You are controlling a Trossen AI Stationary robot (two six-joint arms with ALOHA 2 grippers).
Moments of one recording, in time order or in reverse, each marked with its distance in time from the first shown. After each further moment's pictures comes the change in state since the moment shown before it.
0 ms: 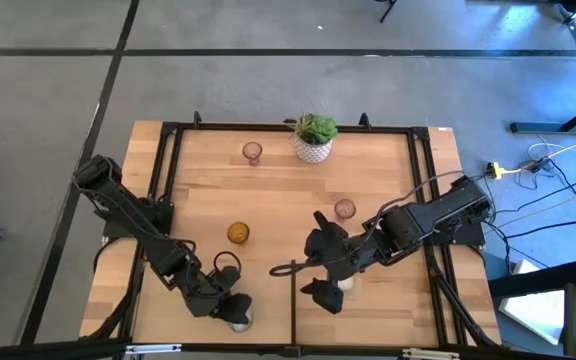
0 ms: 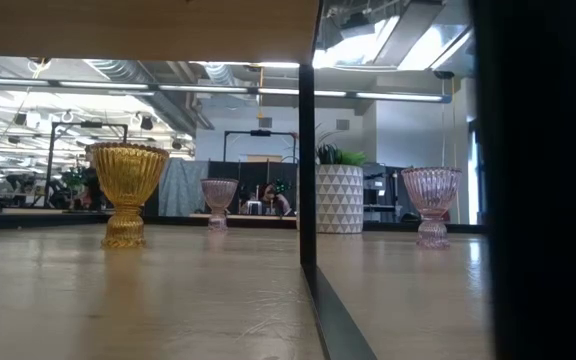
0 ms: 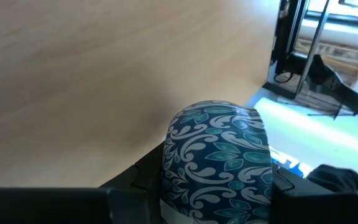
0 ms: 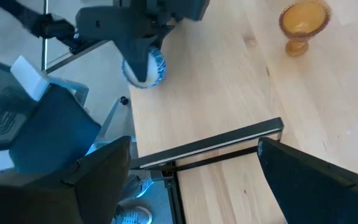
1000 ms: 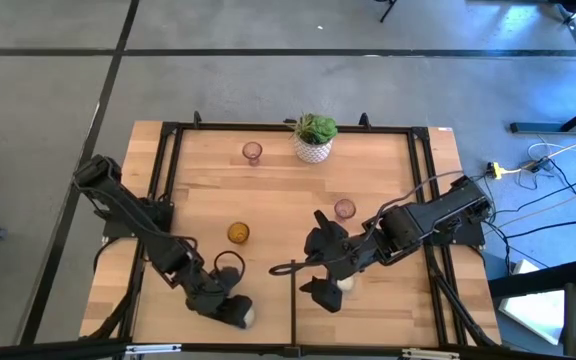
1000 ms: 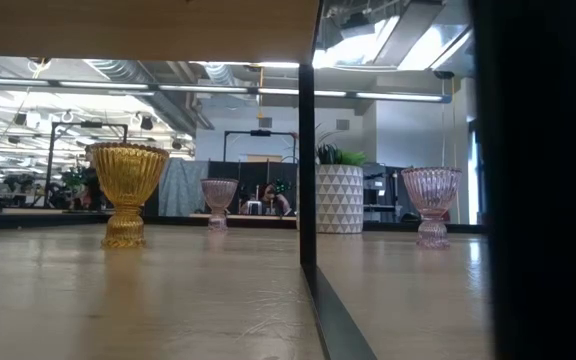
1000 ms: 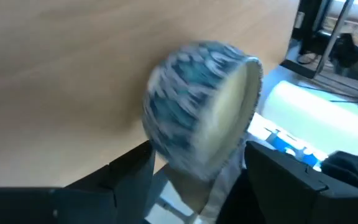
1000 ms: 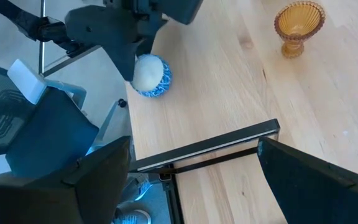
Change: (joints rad) left arm 0.027 0.000 0.076 -0.138 0.142 -0.009; right arm 0.000 0.000 0.000 -0.001 0.009 0.003
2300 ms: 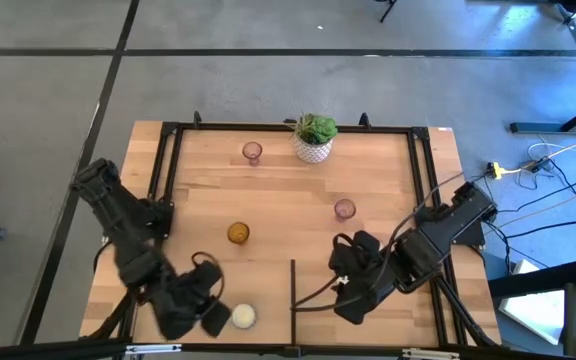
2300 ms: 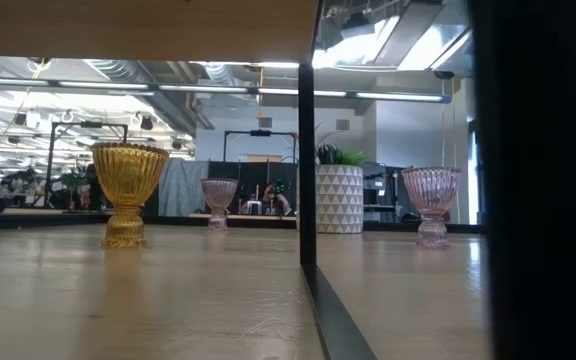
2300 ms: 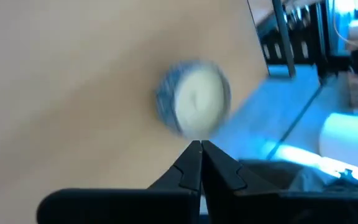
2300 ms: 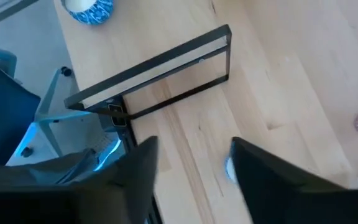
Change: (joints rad) left arm -0.170 0.031 0.327 -0.511 -0.347 0.107; right arm 0.143 0.001 0.000 -0.301 0.121 0.184
